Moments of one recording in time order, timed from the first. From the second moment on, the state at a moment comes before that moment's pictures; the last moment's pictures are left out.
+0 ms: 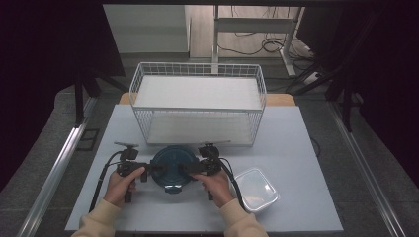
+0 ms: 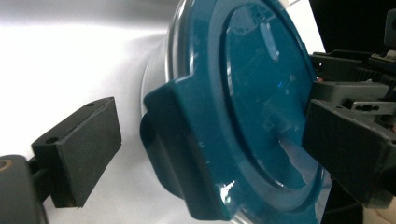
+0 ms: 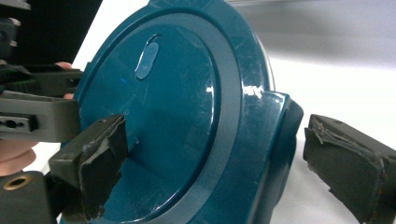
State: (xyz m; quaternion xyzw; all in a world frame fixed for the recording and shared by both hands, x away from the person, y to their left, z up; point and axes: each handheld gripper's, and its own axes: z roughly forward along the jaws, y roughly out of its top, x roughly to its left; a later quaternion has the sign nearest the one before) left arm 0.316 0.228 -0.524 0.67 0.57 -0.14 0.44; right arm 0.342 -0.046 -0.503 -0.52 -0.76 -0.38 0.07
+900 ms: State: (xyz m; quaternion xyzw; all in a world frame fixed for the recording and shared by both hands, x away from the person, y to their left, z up) left arm 0.303 0.226 -0.517 0.65 0.60 -0.15 0.44; right arm 0.335 -0.055 -0.498 -0.56 -0.72 -0.40 0.12
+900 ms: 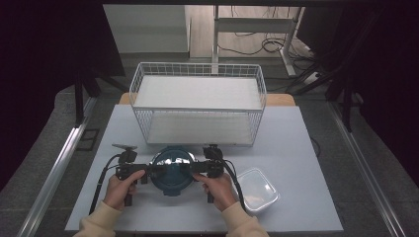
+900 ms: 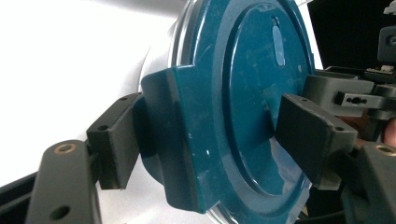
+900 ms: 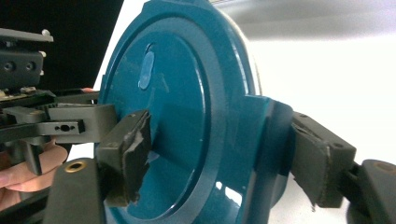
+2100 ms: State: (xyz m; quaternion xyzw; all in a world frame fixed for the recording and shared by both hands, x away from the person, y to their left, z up) left arm 0.288 0.229 -0.500 0.64 0.59 -0.14 0.47; right arm 0.319 -0.072 -0.485 -0.55 -0.70 -0.44 0.12
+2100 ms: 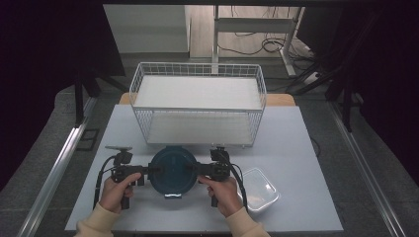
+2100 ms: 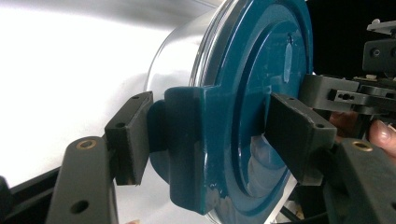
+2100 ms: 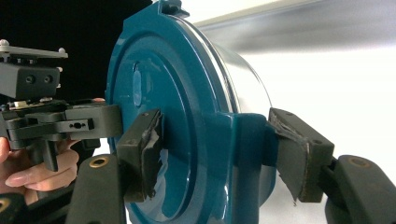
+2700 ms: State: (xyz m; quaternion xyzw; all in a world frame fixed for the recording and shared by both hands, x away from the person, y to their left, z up) left arm 0.284 0.215 -0.470 0.65 0.56 -0.12 0.49; right arm 0.311 -0.085 -0.448 -0.53 -0.71 -0.45 0.09
